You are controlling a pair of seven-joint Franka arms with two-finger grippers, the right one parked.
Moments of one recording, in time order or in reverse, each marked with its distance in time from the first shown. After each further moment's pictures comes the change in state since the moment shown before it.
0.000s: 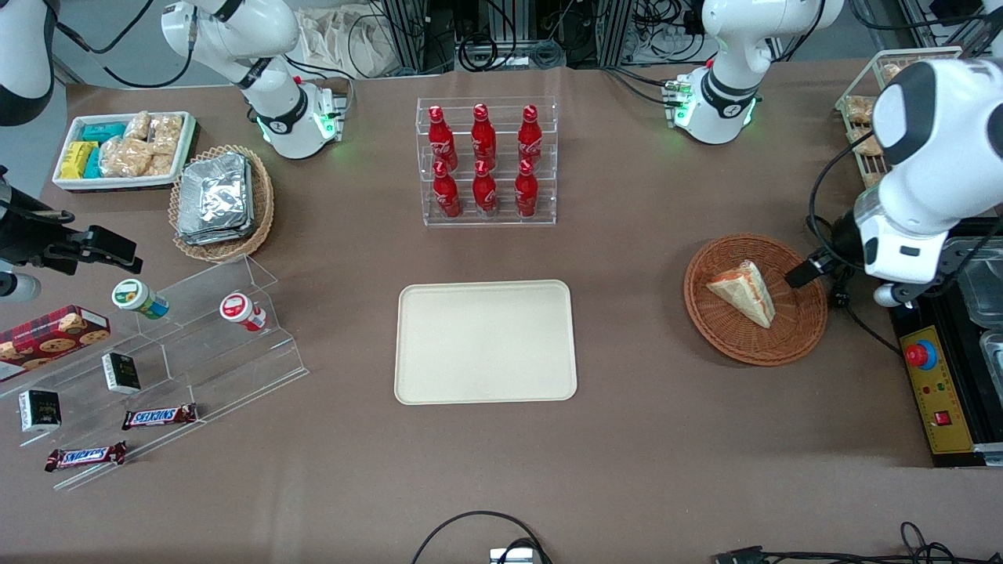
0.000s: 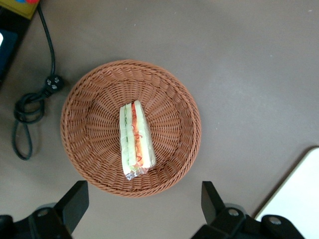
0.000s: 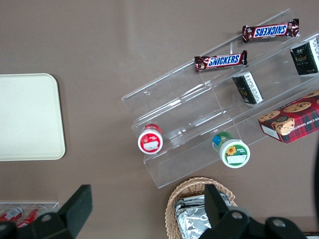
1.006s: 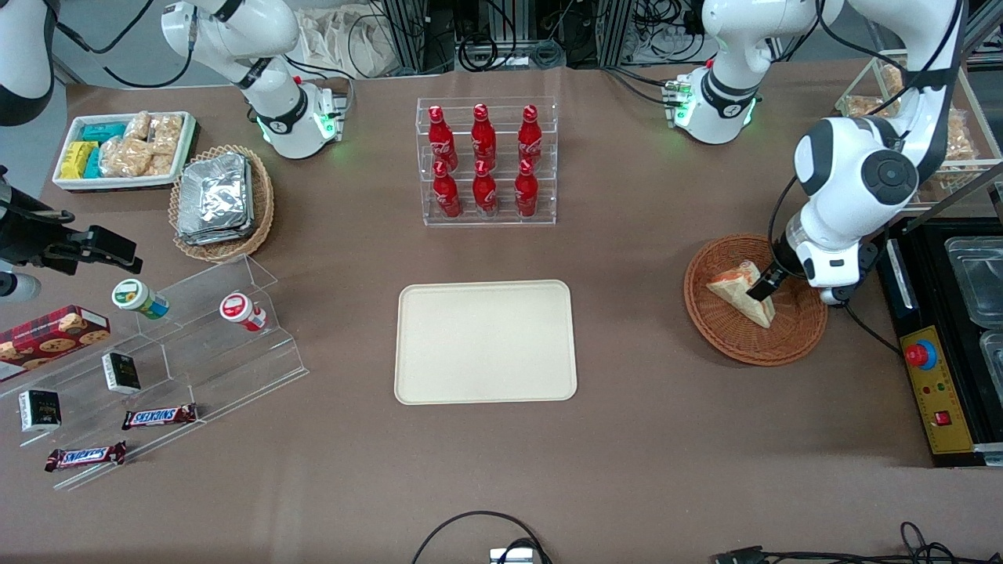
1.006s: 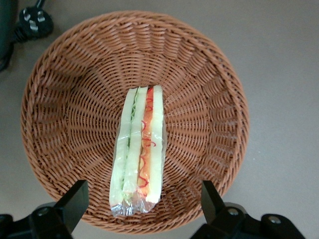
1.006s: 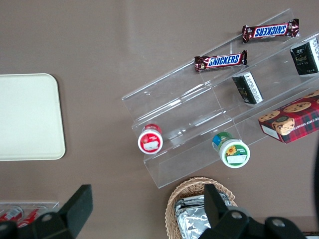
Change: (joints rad) arm 0.000 0.044 -0.001 -0.359 0.002 0.429 -0.275
